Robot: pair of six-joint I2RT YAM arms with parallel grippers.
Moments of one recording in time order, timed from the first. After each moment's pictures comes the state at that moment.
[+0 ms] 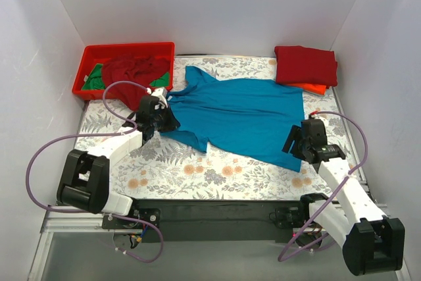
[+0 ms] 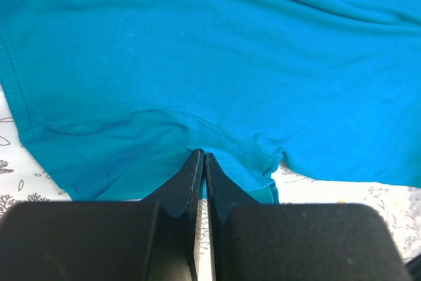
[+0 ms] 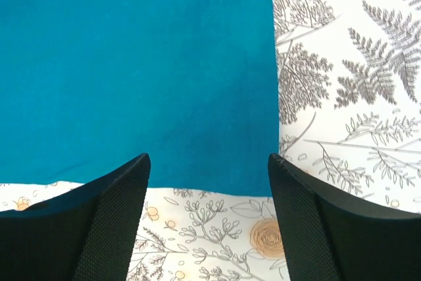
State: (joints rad) left arm -0.31 1.43 0.76 -0.02 0.18 -0.46; right arm 0.16 0.91 0.55 -0.57 0.16 0.48
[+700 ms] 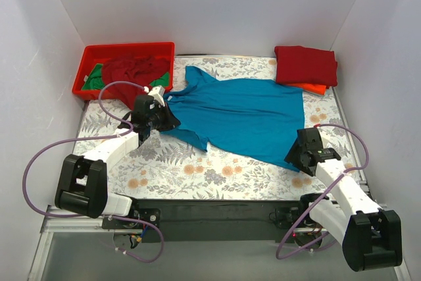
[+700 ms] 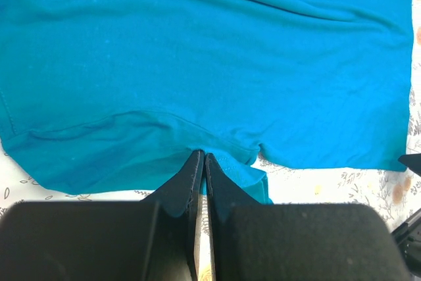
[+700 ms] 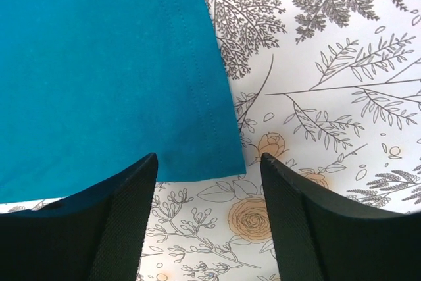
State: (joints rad) left arm -0.26 1.38 0.74 0.00 0.30 -0.46; right arm 0.16 0.94 0.46 -0.64 0.24 0.65
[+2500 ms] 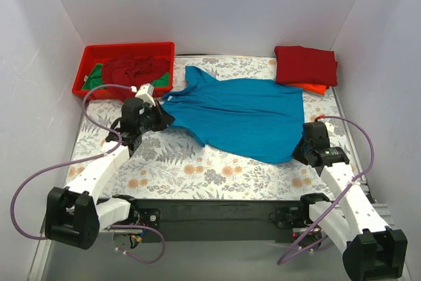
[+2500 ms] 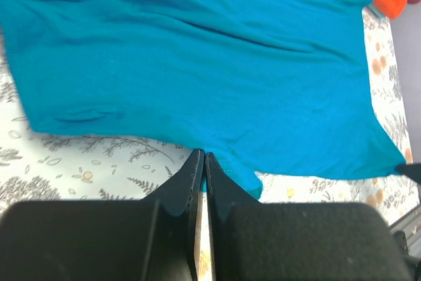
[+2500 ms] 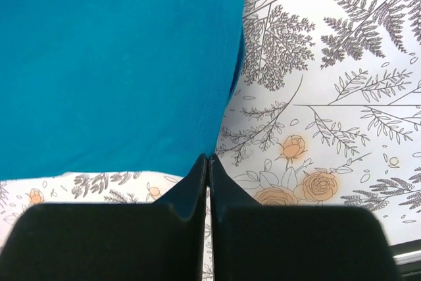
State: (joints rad) left arm -0.24 1.14 0.70 -0.04 0.27 -0.50; right arm 0.16 0.83 0.57 -0.70 0.19 0.61
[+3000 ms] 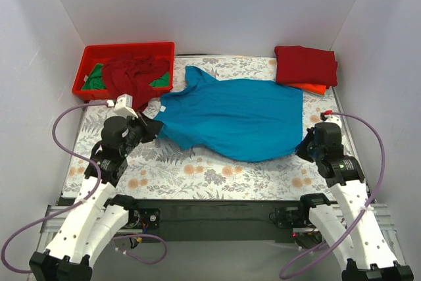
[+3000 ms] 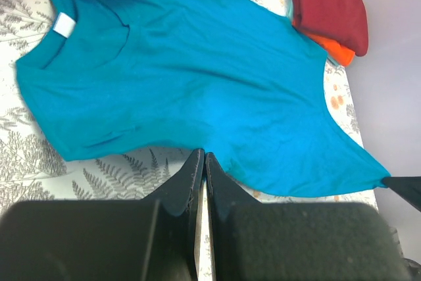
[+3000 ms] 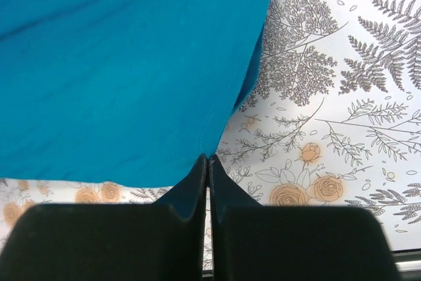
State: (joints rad) left arm -0.27 0.72 0.67 -0.27 0.12 -0.62; right arm 0.17 0.64 0.67 -0.78 0.11 0.52
